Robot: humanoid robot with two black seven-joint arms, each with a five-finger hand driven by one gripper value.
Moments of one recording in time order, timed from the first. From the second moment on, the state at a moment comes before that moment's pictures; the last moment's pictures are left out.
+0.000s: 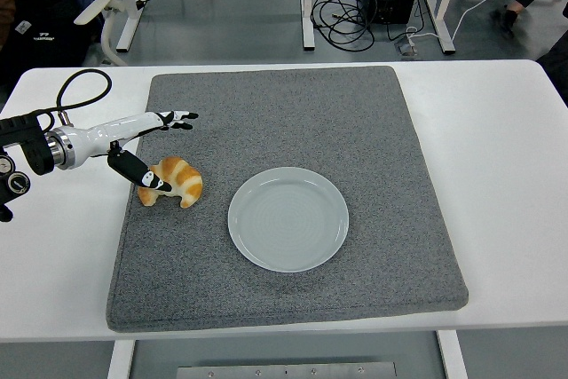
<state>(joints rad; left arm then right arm) -1.04 0.68 -0.11 -1.12 1.05 -0.08 -0.24 -0.13 0.00 0.10 0.13 -0.15 -0.06 0.31</state>
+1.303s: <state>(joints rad) -0.97 0.57 -0.11 -0.99 1.05 -0.04 -0.35 -0.13 0.00 0.10 0.13 -0.15 -0.06 0.31</state>
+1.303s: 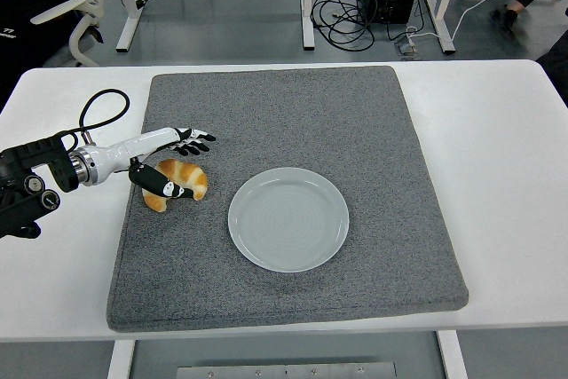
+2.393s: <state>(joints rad) -0.98 0.58 -0.12 -0.99 1.02 -0.10 -0.39 -0.13 0.00 0.09 0.13 -0.15 -0.06 0.31</state>
